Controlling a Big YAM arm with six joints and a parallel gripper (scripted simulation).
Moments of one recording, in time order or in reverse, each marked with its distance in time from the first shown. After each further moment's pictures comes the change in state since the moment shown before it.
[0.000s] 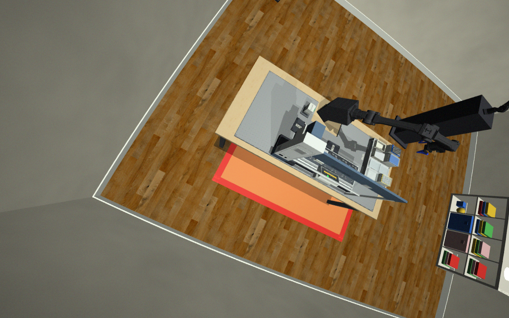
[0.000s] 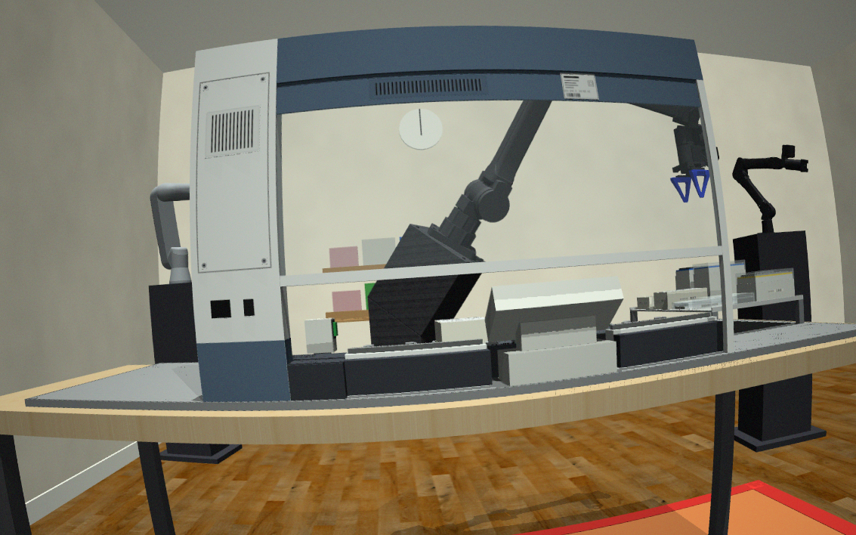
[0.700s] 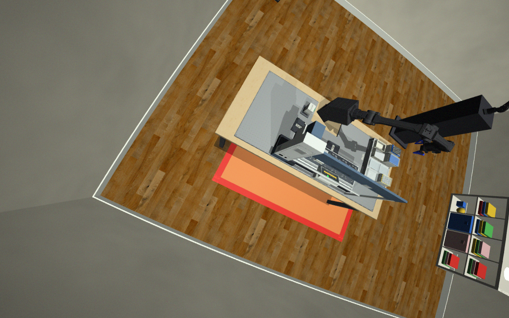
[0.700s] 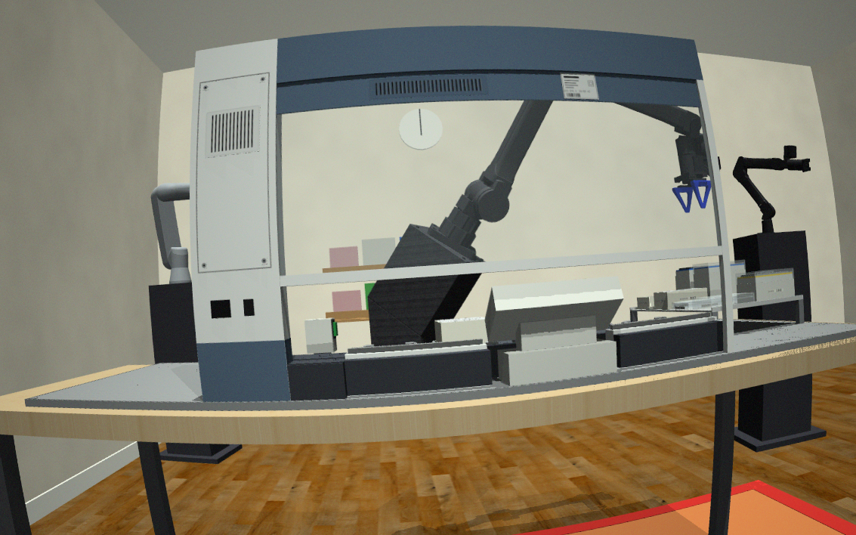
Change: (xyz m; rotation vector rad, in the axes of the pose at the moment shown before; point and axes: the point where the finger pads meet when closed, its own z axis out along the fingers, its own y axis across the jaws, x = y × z) arm 0.000 -0.002 0.029 0.001 -0.004 0.009
